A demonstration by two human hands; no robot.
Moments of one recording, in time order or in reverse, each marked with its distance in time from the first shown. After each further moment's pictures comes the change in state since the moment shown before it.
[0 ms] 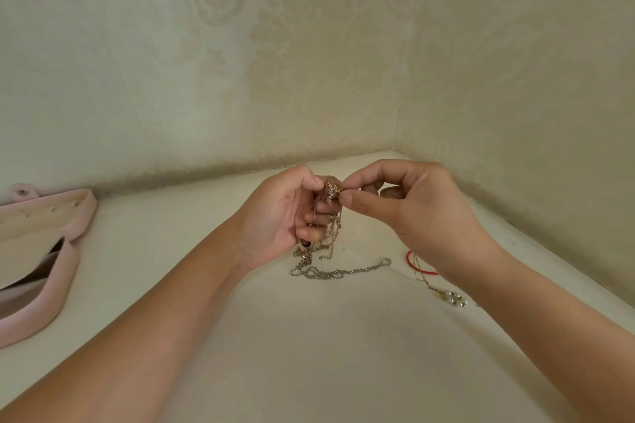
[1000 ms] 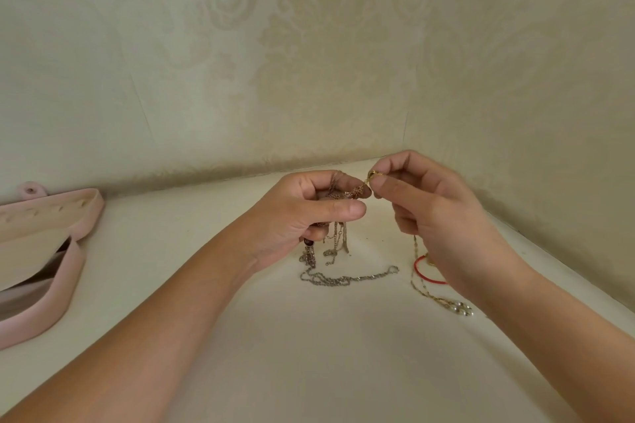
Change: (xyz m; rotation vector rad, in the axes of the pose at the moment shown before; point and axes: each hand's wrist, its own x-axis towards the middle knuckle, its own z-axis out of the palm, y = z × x) left_hand -0.006 0.006 0.006 0.244 0.050 0.109; right_hand 0.002 0.006 -0.004 0.198 0.021 0.018
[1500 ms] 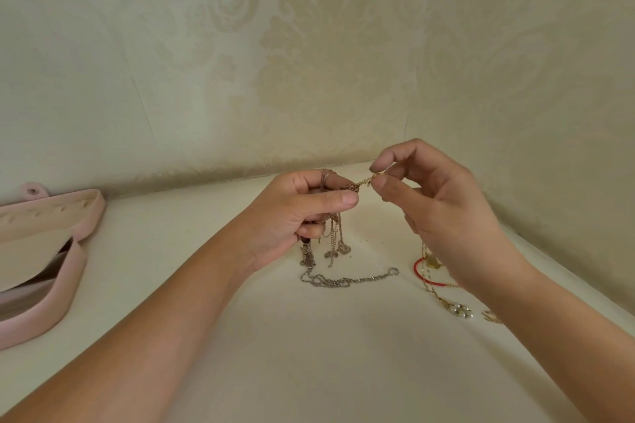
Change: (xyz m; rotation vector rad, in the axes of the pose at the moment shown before) left_hand -0.001 0.003 0.001 -0.102 0.106 -0.028; right_hand 0.000 -0.004 -0.003 -0.158 0.017 -0.137
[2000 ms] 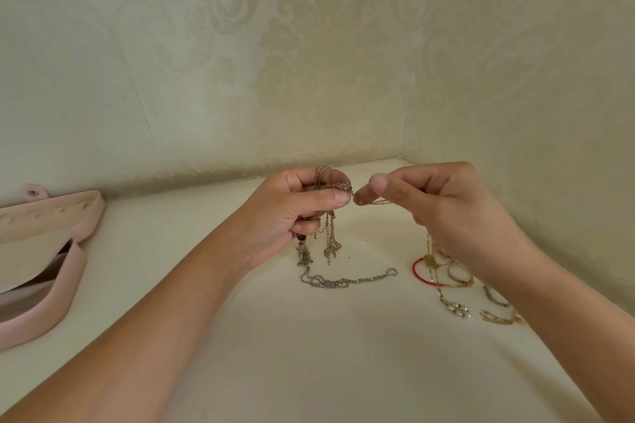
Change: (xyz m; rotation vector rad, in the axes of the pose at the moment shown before) left_hand 0.000 0.002 -0.003 -0.025 -0.004 0.034; right_hand -0.001 -0.016 -0.011 -0.136 -0.143 0.055
